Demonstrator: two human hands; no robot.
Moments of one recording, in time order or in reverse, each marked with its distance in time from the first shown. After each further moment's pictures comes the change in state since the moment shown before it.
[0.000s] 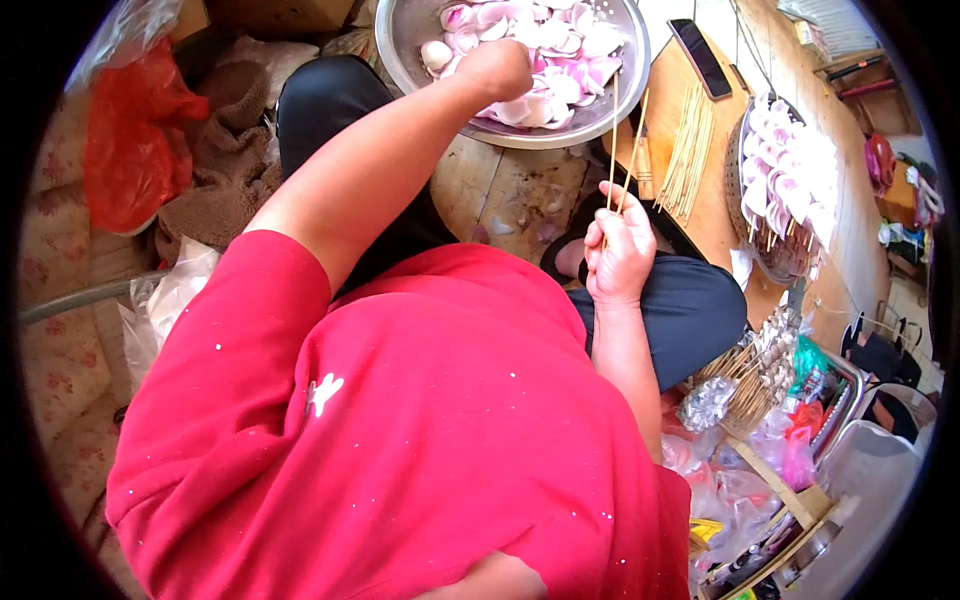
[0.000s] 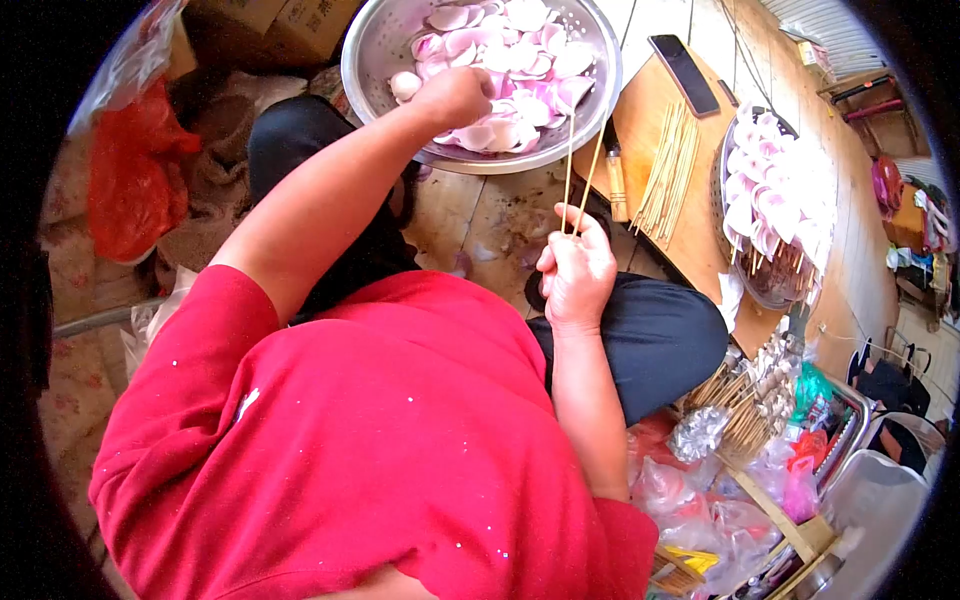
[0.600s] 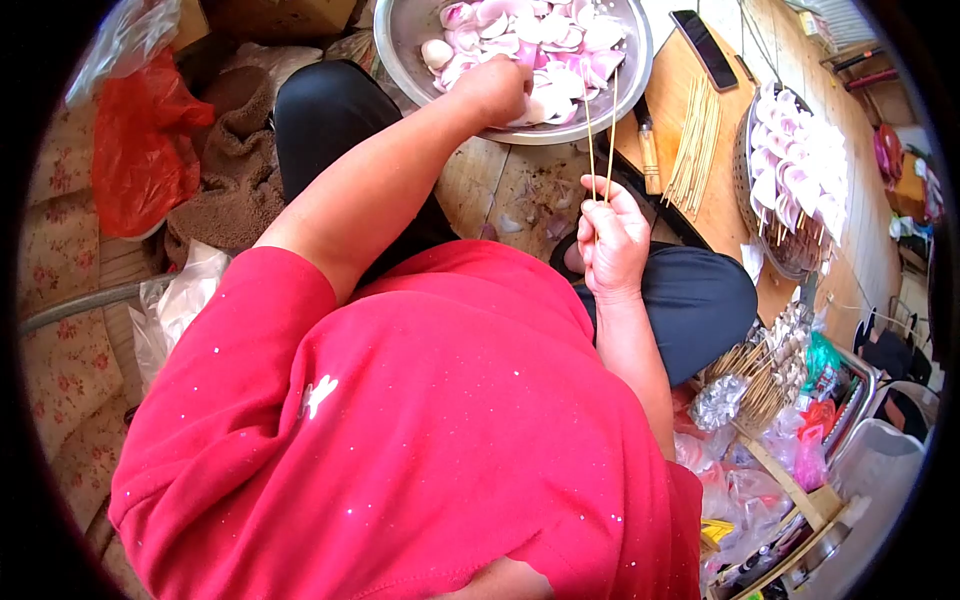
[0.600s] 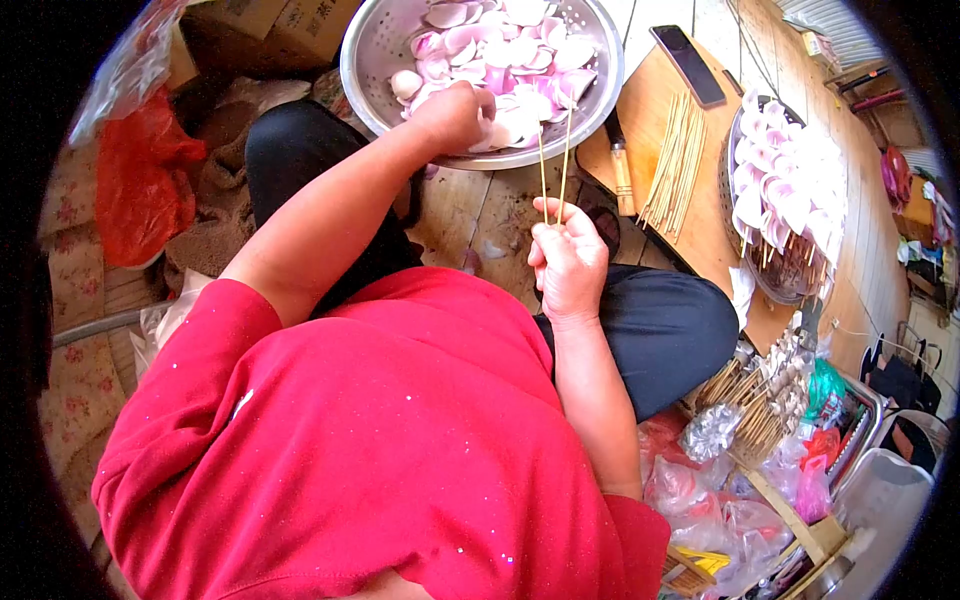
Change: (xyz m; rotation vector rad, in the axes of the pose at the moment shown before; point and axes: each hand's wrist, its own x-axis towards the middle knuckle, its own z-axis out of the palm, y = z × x) left_hand -0.028 -0.004 0.017 0.164 0.098 0.207; right_hand 0.002 0.003 0.005 0.003 -0.103 0.083
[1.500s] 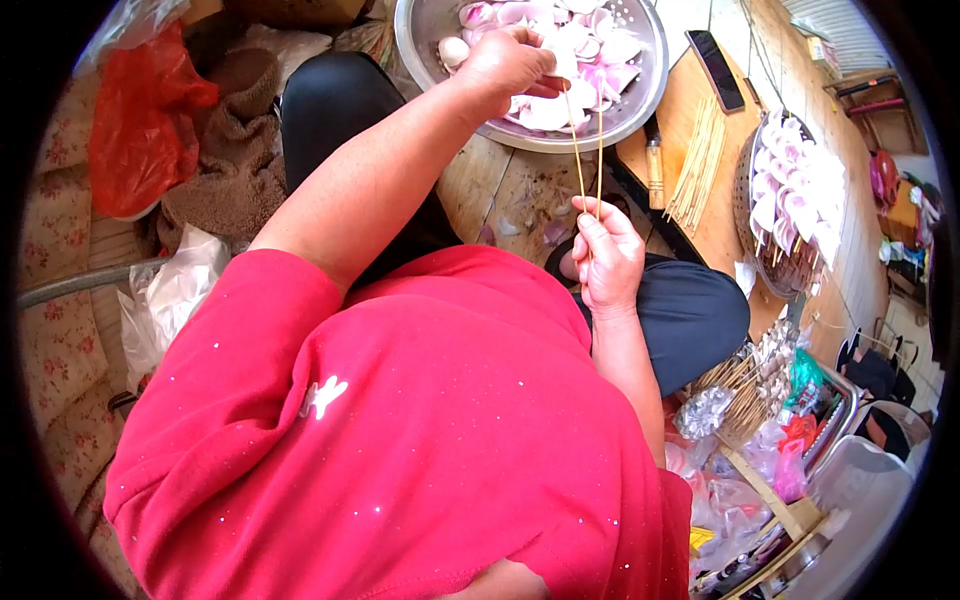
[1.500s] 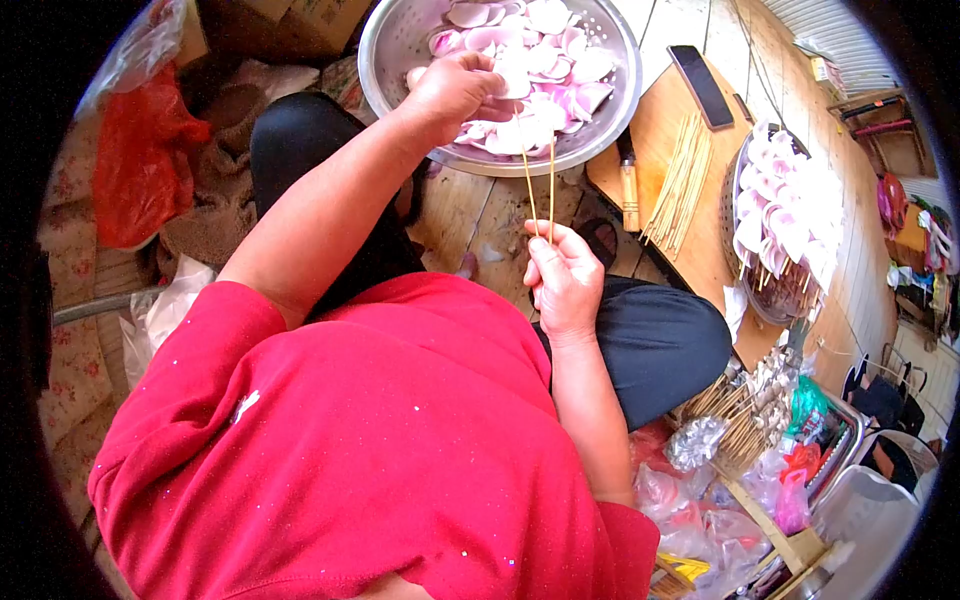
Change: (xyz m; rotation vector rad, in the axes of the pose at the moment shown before) left_hand -0.005 0.017 -0.048 -1.530 0.118 -0.404; right_hand -0.007 0.006 0.007 -0.092 -0.028 0.051
